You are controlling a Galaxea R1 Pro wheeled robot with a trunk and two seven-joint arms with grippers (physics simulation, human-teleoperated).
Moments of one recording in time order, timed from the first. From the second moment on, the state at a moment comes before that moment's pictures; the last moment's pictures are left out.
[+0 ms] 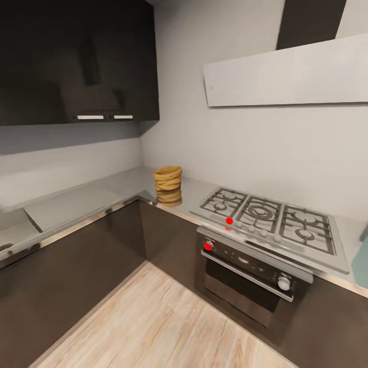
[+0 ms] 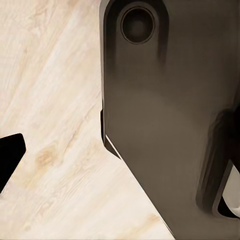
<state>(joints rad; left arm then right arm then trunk) 0.00 0.01 0.01 -0.03 0.00 0.01 0.04 -0.07 -0.03 -0.09 0.07 0.11 -0.16 -0.02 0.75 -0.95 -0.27</state>
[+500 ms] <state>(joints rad) 0.00 0.01 0.01 -0.03 0.00 0.01 0.04 -0.07 -0.03 -0.09 0.07 0.11 -0.16 -0.02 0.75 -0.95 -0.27</state>
